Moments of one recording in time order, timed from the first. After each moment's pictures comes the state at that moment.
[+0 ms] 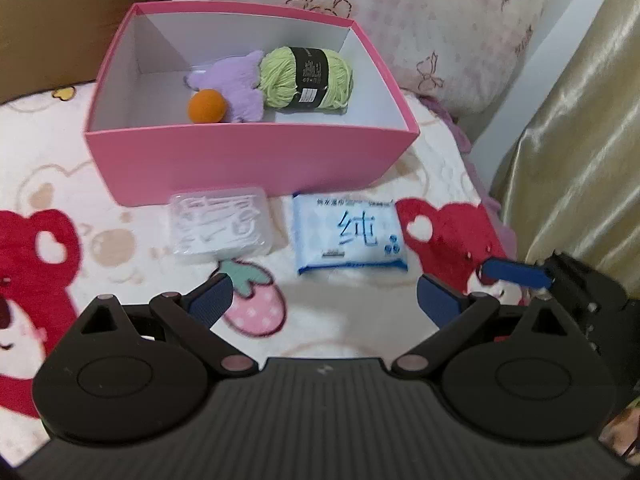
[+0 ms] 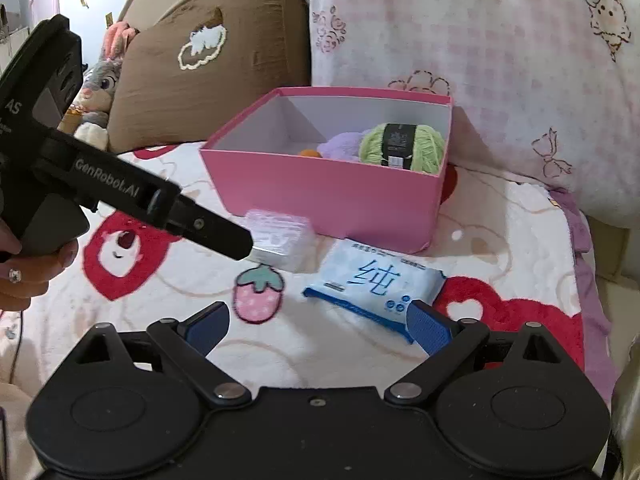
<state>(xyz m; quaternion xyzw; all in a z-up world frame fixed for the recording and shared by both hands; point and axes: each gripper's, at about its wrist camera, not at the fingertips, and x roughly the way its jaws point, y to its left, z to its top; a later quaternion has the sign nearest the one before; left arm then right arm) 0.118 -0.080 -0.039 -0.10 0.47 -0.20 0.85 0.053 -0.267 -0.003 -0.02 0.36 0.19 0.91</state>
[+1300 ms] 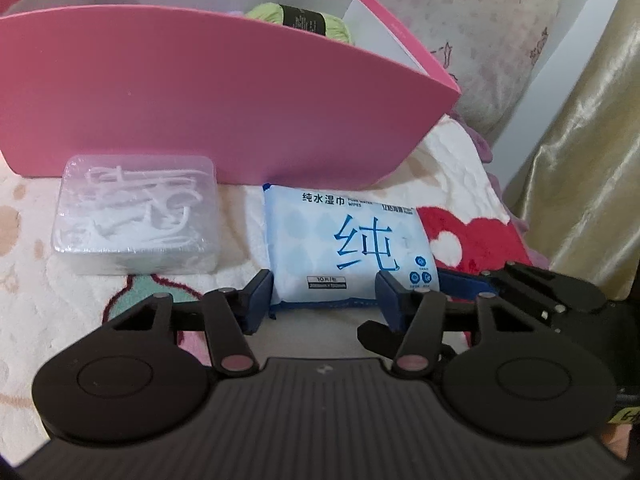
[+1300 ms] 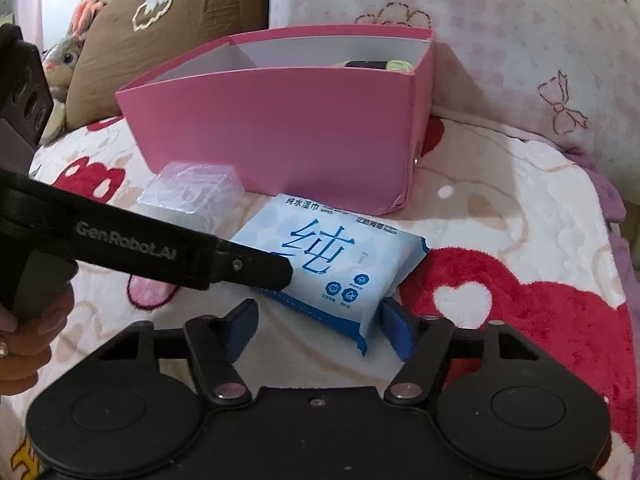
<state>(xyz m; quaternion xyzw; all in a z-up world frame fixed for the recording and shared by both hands) 0.147 -0.126 -0.142 -0.14 0.42 -0.21 0.87 0.113 -0.277 -0.096 -0.04 0.37 0.17 0.91</state>
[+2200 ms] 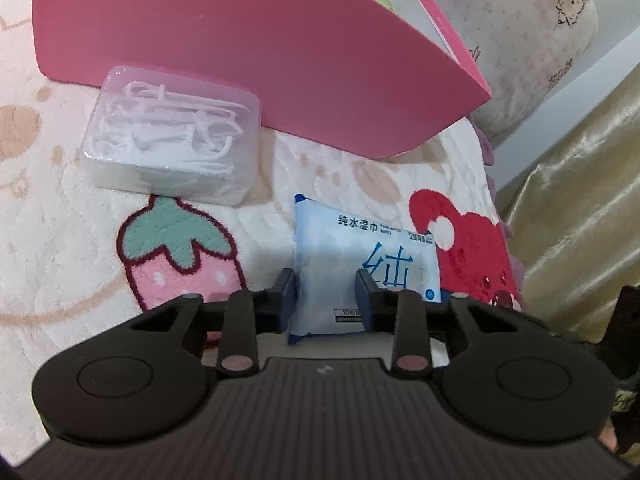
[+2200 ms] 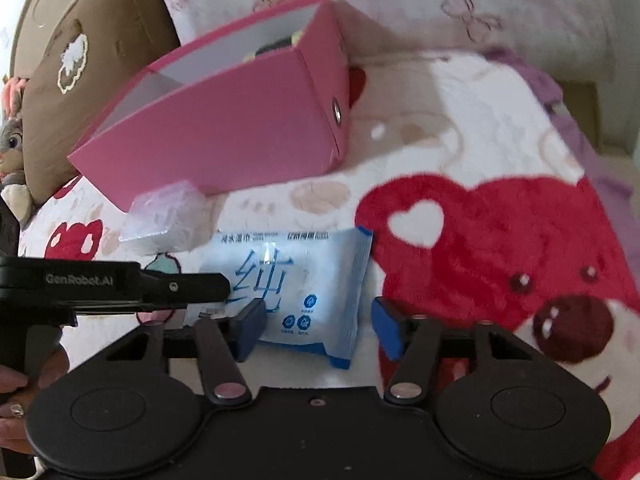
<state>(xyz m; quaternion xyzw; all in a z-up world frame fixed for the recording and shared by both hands) 0.140 -0.099 -0.156 -0.23 0.47 -0.20 0.82 0.101 -0.304 -0.097 0.12 0.43 0.09 0.89</state>
